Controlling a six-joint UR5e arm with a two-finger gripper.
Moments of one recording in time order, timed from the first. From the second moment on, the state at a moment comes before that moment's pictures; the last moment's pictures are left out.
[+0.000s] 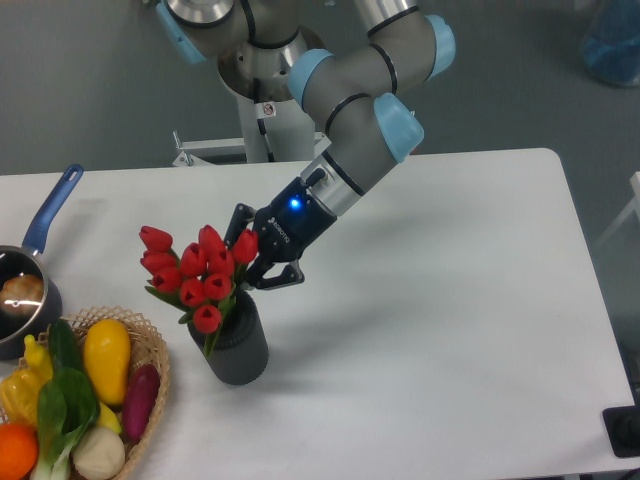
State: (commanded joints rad) arm 2.57 -1.77 -1.95 -0.91 0.47 1.45
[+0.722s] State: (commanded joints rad) arm 2.58 -1.68 -1.91 -0.92 0.38 1.29
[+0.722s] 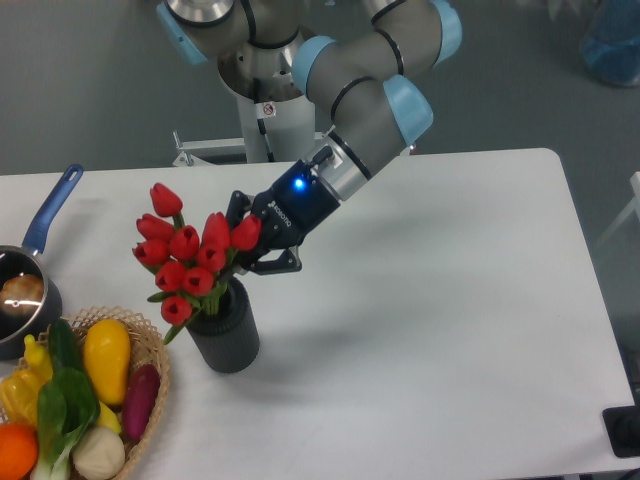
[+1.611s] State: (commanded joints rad) arm 2.63 -1.58 -1.81 -0.93 0.33 1.07
